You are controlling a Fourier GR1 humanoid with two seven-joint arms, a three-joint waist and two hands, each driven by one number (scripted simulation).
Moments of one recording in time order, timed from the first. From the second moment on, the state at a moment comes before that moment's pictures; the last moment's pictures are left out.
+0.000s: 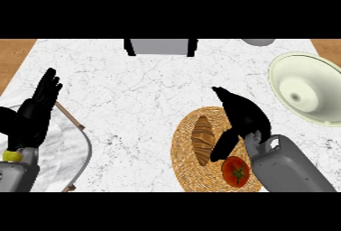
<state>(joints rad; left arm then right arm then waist) -0.17 0.47 -0.10 -1.52 0.21 0.26 0.10 -0.50 -0.32 0.48 -1.64 0.35 0.28 1.03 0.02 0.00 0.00</state>
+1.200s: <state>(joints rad) -0.15 0.41 0.00 -1.51 0.14 0.18 0.10 -0.45 -0.13 0.55 -1.40 0.64 0.33 0.97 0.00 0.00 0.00</state>
